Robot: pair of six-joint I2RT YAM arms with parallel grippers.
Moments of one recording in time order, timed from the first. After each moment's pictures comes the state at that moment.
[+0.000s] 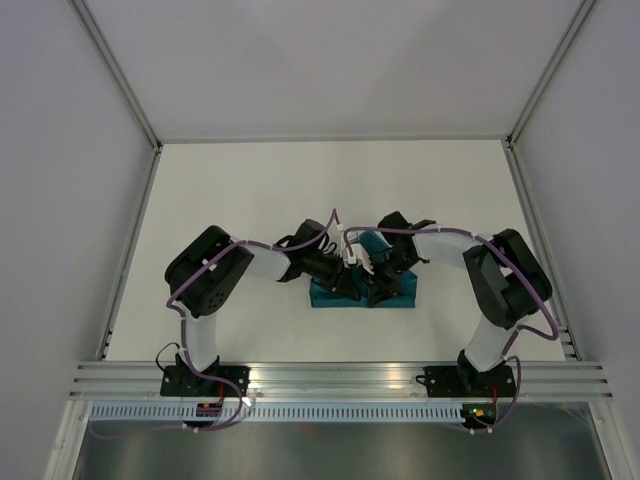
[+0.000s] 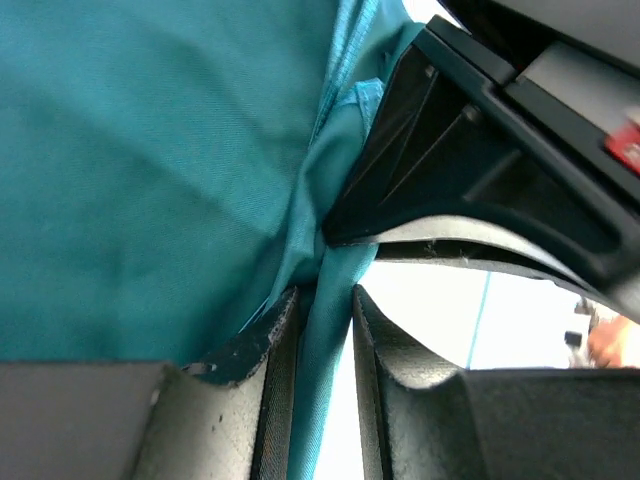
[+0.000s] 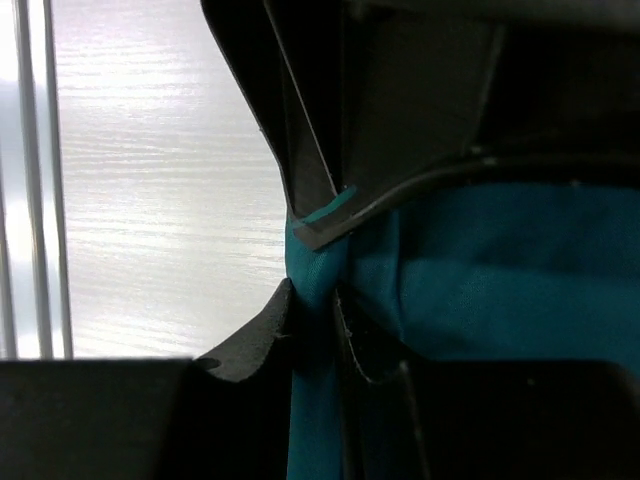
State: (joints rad) left arm -0.71 1.95 0.90 0.26 0.84 -0.36; right arm 0.50 1.72 0.91 -0.63 -0.75 -0.95
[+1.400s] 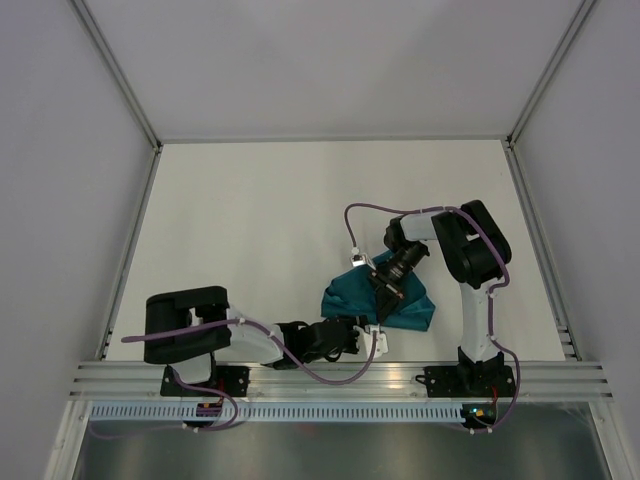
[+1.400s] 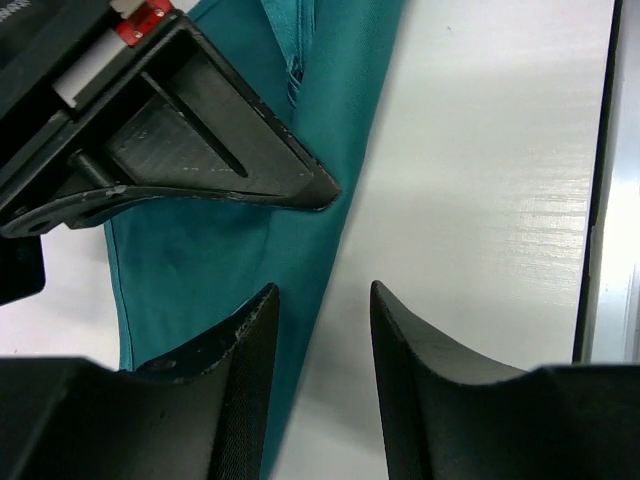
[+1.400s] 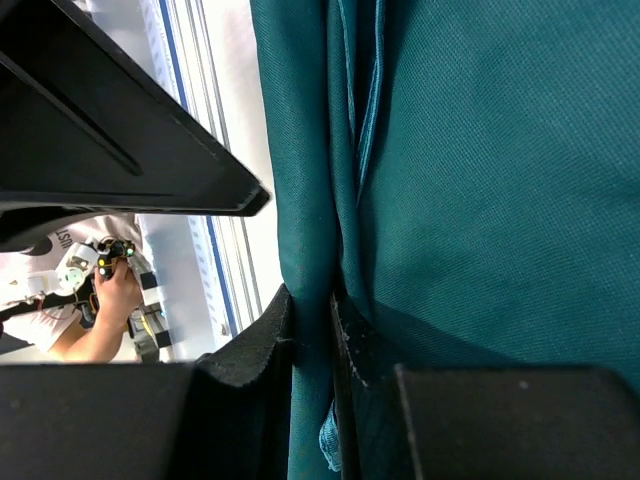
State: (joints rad) left arm -1.39 1.65 0.50 0.69 -0.26 0.42; right arm 0.39 2.13 1.16 -1.17 -0.93 -0.93
